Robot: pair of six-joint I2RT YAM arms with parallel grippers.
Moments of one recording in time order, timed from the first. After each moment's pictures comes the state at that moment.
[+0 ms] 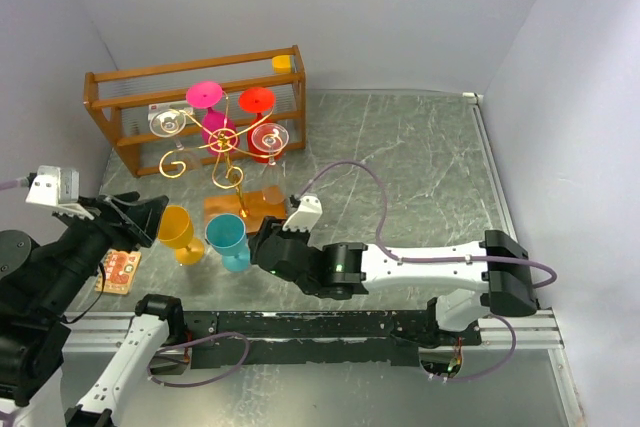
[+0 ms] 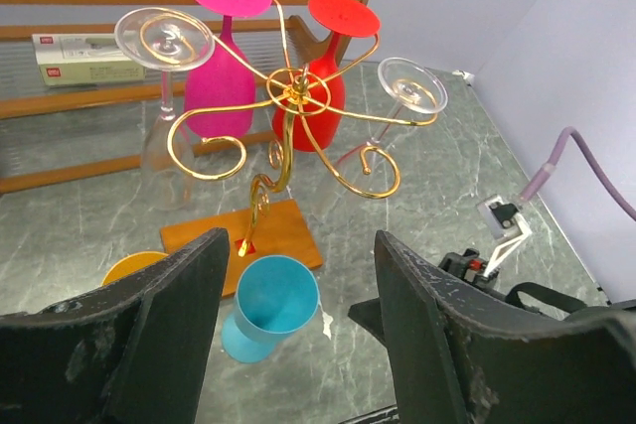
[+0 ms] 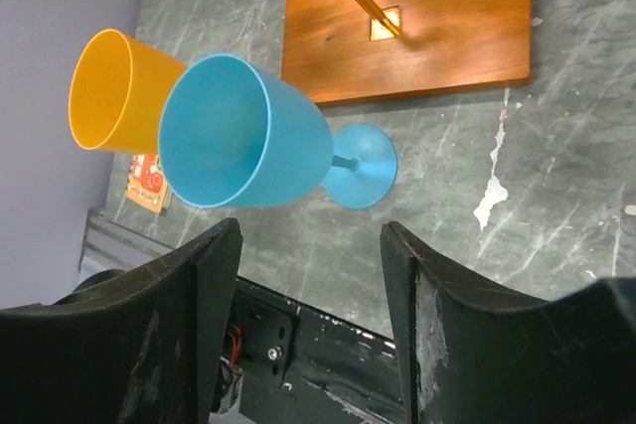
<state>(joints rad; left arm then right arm) -0.17 0.52 1.44 -1.00 0.15 -0.32 1.44 1.45 1.09 -0.30 0.74 1.15</state>
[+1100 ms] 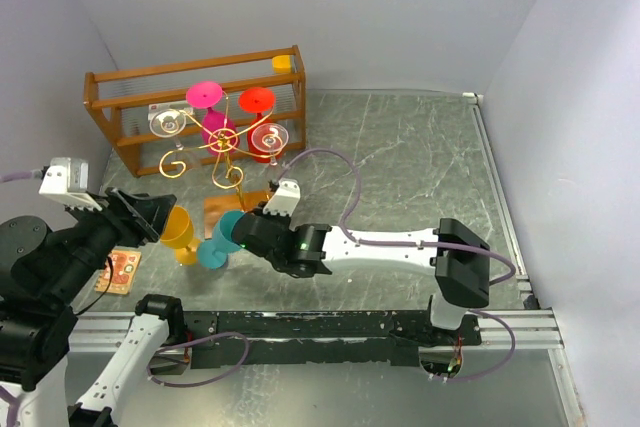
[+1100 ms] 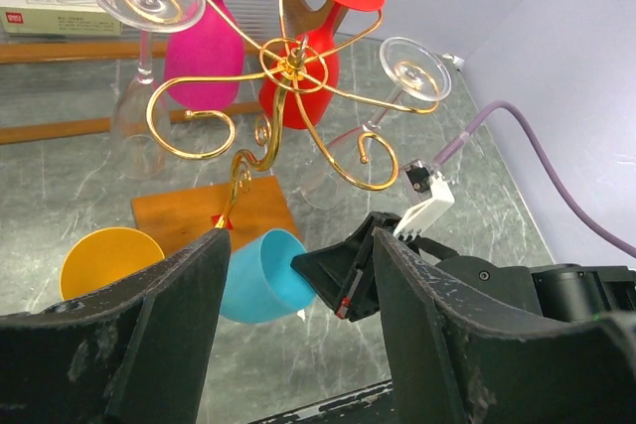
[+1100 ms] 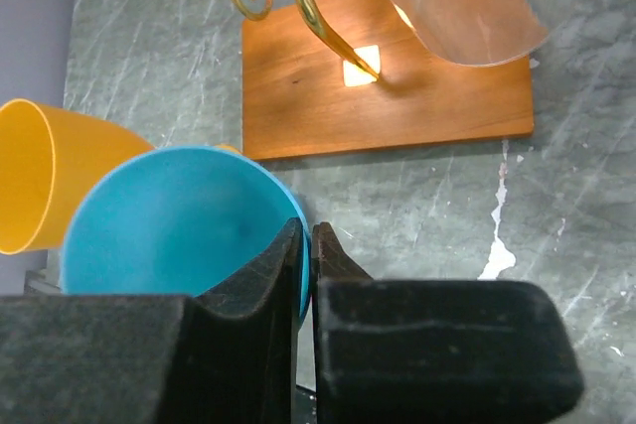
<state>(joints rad) -0.17 0.54 1.41 -1.01 0.17 -0.41 1.33 1.71 1.30 -0.33 0.71 1.12</state>
